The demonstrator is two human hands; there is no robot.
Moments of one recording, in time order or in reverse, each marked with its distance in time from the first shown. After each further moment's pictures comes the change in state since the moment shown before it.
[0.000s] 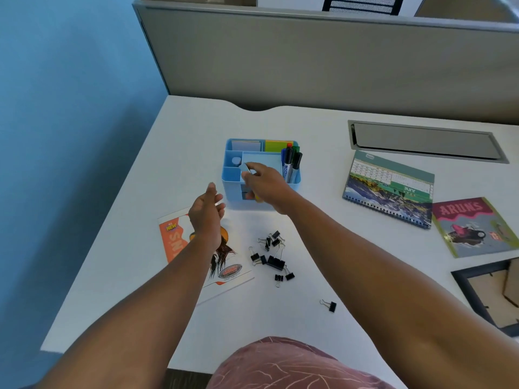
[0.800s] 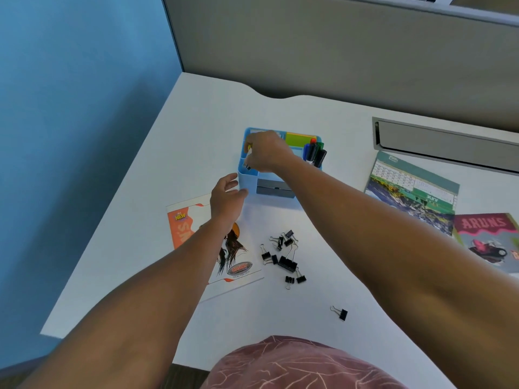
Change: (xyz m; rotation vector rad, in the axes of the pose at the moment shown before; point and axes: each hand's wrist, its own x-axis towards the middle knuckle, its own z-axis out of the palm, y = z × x) left_hand 0.039 -0.004 0.008 0.429 -0.186 0.078; right_hand 0.054 -0.062 0.017 -1.114 0.004 -0.294
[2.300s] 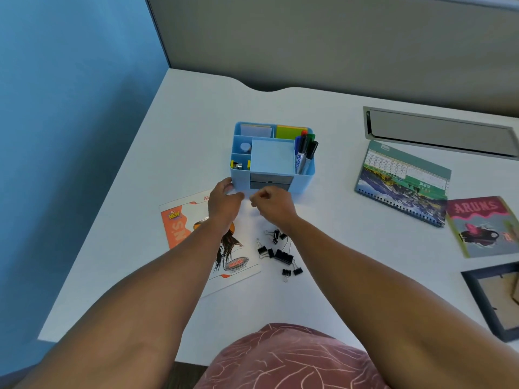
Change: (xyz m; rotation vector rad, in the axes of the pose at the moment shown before) left_hand 0.000 -0.016 0.007 0.113 -0.069 -0.015; right_hand -0.065 0.034 0.129 0.917 0.088 0.411
